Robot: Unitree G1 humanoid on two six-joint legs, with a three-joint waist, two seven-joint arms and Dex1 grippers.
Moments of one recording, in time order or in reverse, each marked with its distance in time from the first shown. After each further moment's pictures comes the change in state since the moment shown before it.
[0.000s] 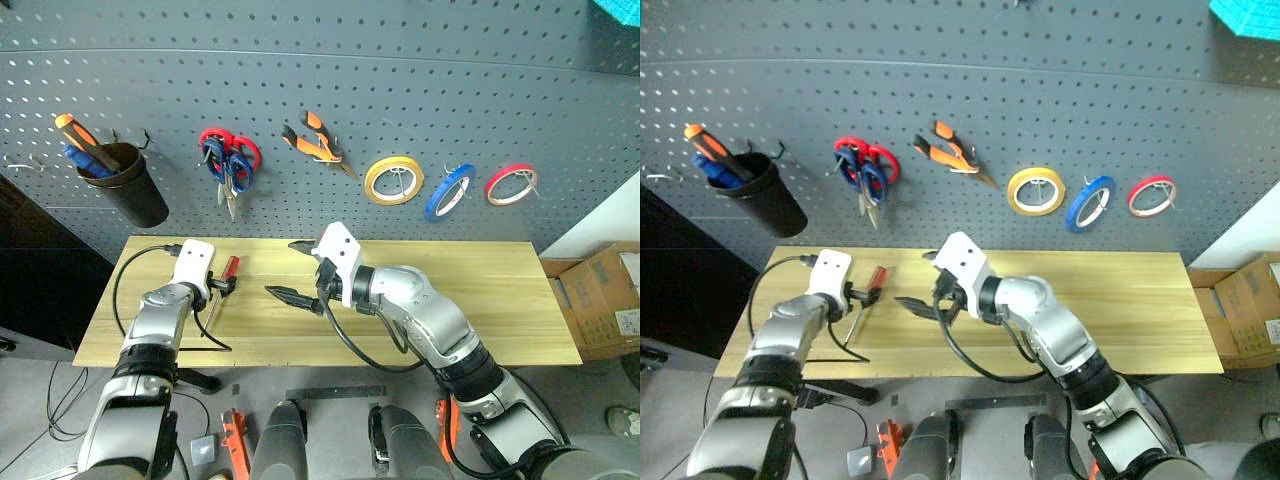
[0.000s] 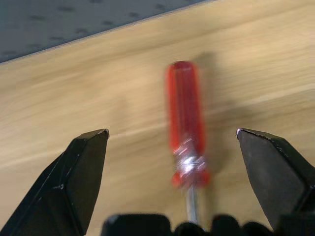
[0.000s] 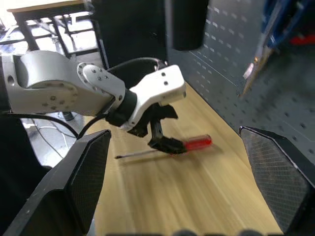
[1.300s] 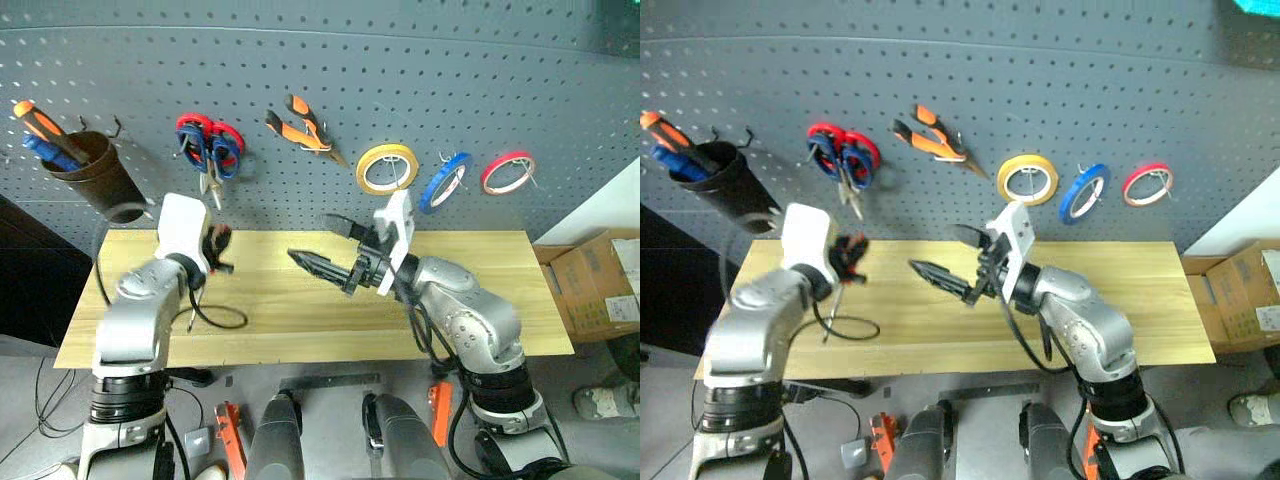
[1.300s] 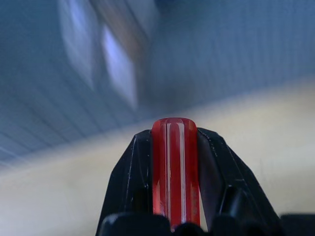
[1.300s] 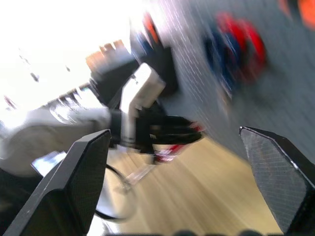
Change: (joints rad) left arm 0.146 -0.035 0.210 -1.149 -0.123 0.591 0.128; right arm 0.087 0.060 -0.306 -0.296 0.386 0.211 -0.003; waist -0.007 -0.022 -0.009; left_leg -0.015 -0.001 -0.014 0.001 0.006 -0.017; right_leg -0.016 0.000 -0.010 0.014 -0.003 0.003
